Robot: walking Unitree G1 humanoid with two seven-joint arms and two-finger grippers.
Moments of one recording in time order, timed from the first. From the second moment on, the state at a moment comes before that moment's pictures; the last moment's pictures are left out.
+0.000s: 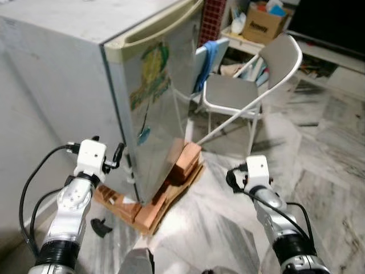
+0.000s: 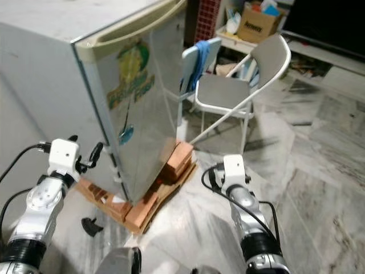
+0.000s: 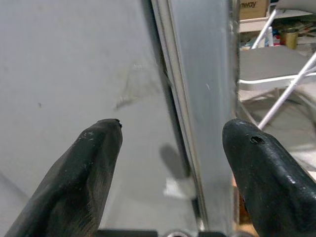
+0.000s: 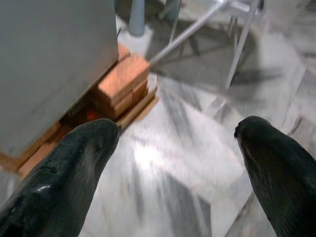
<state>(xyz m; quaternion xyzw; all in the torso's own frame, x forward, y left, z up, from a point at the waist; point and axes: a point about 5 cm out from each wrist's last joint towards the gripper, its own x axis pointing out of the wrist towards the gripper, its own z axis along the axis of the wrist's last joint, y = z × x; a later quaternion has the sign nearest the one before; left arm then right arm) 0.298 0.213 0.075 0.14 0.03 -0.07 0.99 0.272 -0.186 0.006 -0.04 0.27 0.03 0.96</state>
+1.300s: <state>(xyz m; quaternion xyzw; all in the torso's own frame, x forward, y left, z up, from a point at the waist) 0.298 0.088 0.069 0.14 0.01 -0.37 0.92 0.211 -0.234 -0.040 -0.06 0.41 -0.02 0.91</state>
